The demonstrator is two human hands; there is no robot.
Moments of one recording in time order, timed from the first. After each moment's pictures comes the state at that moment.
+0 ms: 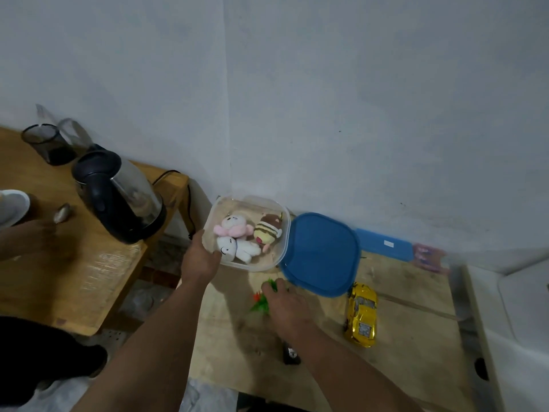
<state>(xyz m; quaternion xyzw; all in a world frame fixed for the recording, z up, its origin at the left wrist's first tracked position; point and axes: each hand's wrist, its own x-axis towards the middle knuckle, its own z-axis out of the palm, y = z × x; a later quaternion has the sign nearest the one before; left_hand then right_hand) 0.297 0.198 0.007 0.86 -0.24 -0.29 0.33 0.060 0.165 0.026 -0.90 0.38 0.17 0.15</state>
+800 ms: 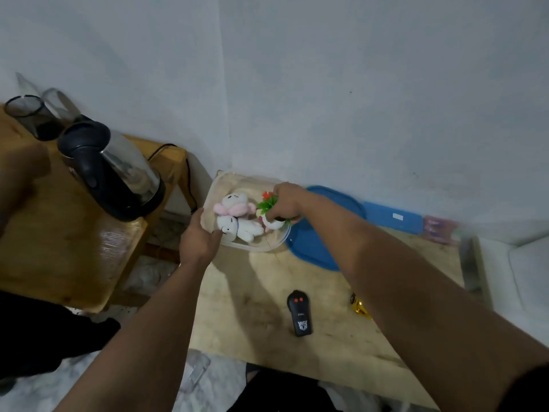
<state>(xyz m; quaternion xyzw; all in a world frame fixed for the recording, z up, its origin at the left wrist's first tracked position) 0.306 0.209 -0.017 0.86 -0.22 -0.30 0.35 0.145 0.018 0.109 -0.81 0.44 0.20 0.35</state>
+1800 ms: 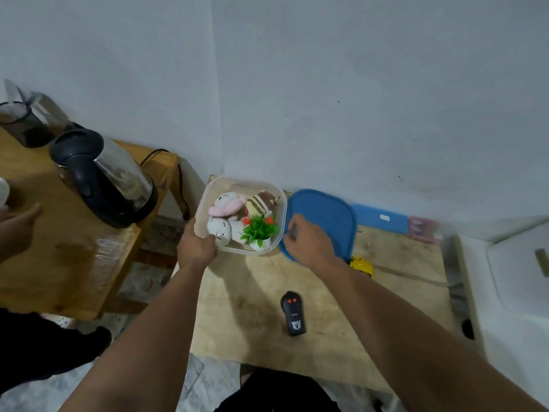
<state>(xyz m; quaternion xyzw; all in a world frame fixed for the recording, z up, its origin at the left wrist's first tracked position) 0.287 0.205 0.004 0.83 -0.12 -0.34 0.43 0.058 0.081 0.072 -0.82 0.51 -0.01 0.25</state>
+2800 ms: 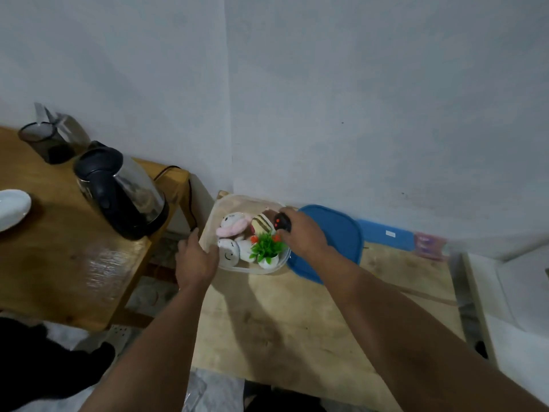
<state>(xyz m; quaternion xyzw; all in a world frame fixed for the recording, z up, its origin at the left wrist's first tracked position) 0.289 0.216 0.031 0.90 -0.24 -0.22 0.28 0.103 0.052 0.080 -0.84 0.47 -0.03 0.28</state>
